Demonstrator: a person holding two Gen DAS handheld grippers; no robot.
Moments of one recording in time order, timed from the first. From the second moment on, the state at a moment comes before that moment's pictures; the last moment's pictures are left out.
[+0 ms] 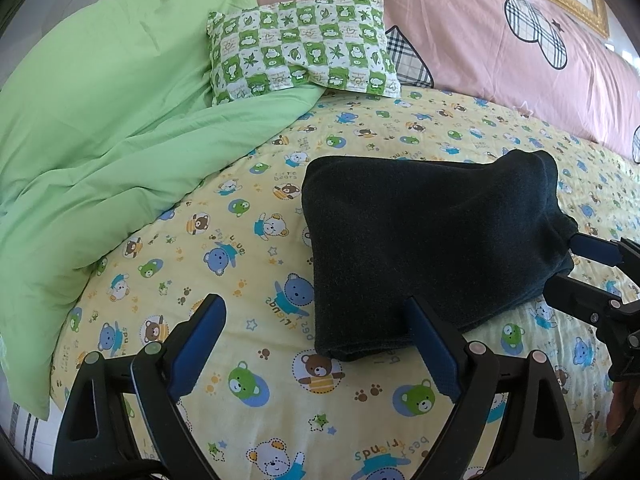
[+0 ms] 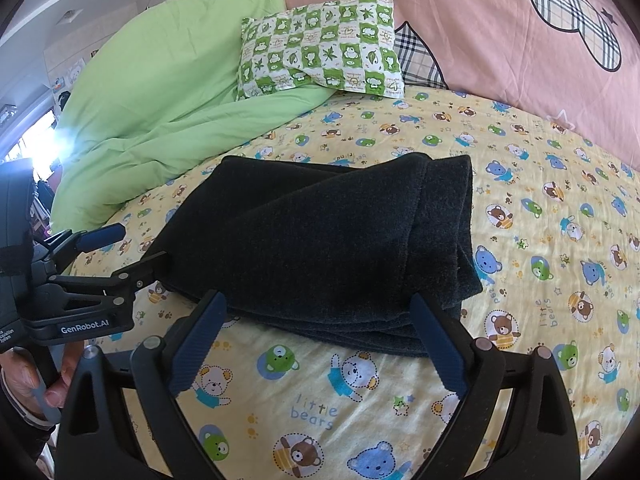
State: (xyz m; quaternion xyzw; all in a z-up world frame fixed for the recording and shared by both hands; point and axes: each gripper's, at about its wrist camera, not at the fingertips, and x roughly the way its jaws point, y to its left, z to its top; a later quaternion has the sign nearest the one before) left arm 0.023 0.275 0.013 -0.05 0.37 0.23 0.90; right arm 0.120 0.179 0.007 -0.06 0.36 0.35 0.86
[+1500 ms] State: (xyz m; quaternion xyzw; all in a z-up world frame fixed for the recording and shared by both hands) left arm 0.039 0.281 0.035 -0.04 0.34 0.23 0.91; right arm 0.129 0.166 0.026 -0.03 0.34 0.34 0.87
